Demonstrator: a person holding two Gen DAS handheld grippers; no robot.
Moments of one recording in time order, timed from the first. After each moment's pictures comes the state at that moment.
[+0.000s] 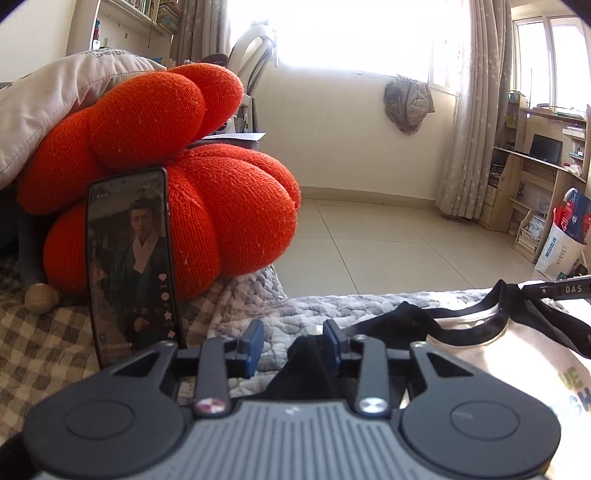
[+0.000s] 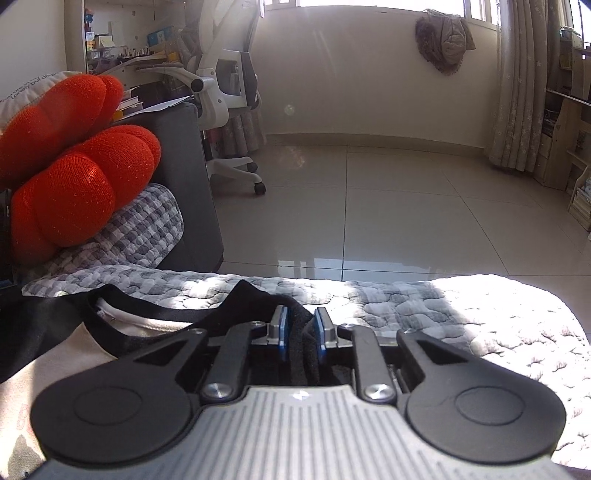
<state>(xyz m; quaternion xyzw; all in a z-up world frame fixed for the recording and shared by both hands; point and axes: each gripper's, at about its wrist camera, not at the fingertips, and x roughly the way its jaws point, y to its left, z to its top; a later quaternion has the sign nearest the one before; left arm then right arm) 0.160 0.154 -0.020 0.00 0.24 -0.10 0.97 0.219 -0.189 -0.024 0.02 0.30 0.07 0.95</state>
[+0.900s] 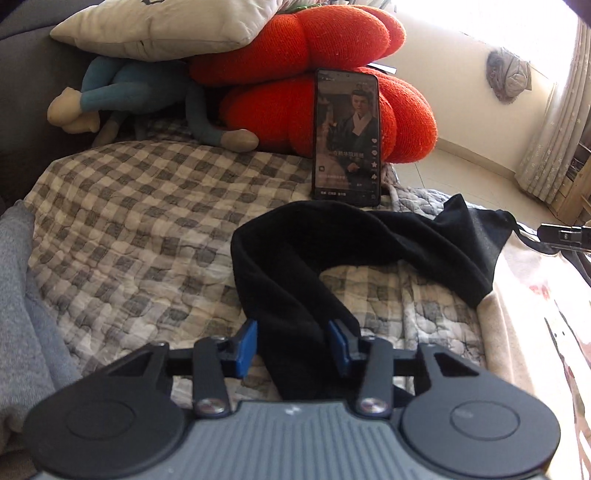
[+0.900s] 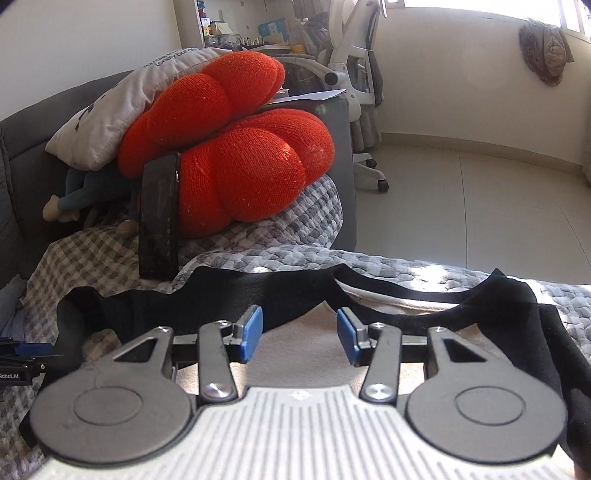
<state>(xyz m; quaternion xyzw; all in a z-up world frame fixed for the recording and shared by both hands) 0.057 0.268 -0.040 -0.07 0.37 0.04 0.92 0.170 -0.059 -0.008 0.02 0.31 0.24 0.92</state>
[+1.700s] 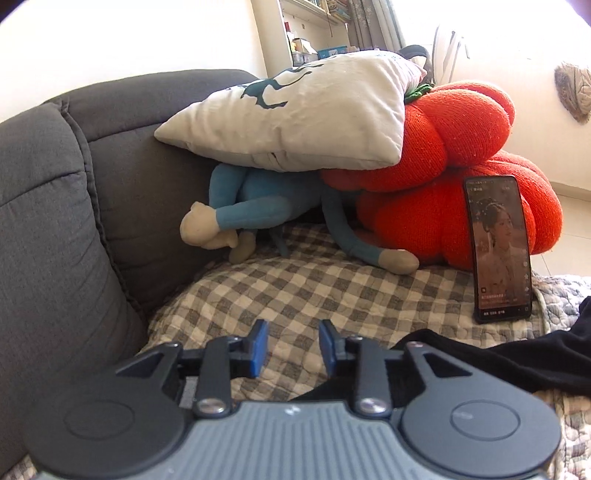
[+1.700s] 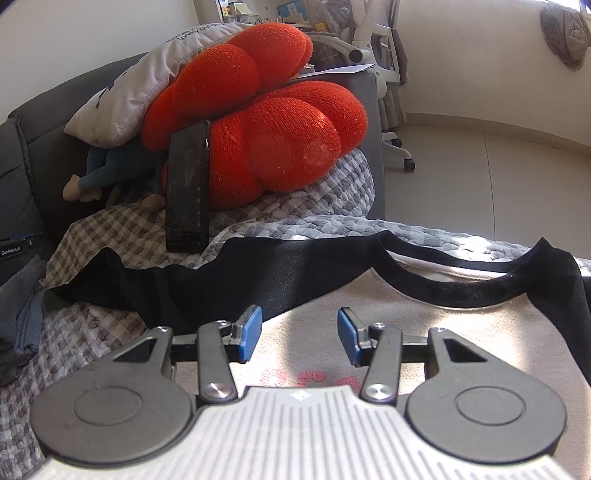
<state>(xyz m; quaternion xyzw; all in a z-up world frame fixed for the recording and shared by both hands) 0.075 0.344 0.020 0.02 0.28 0.21 0.94 0.167 -0.042 -0.023 0.02 0.33 0.27 0.90</state>
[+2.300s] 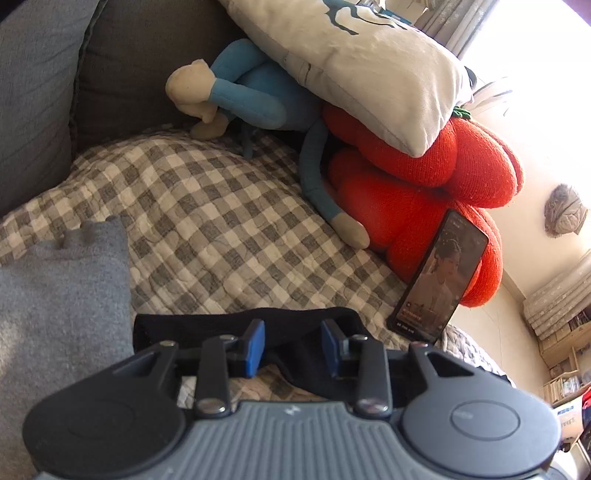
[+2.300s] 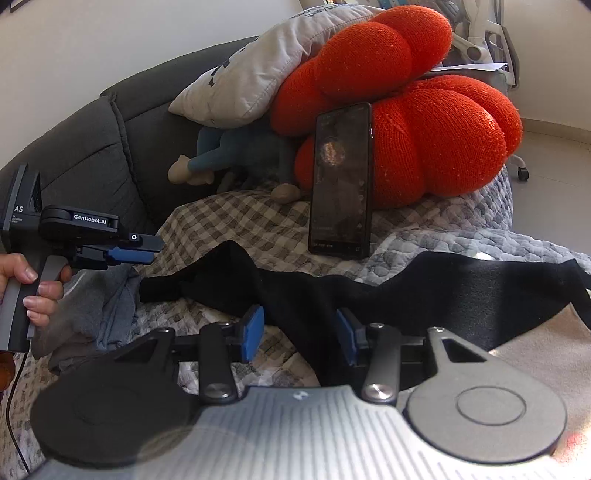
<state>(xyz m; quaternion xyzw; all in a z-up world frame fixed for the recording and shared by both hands) 0.076 0.397 -0.002 -0.31 0.35 0.11 0.88 0.161 0.056 -0.021 0.02 0.32 0.44 0.84</state>
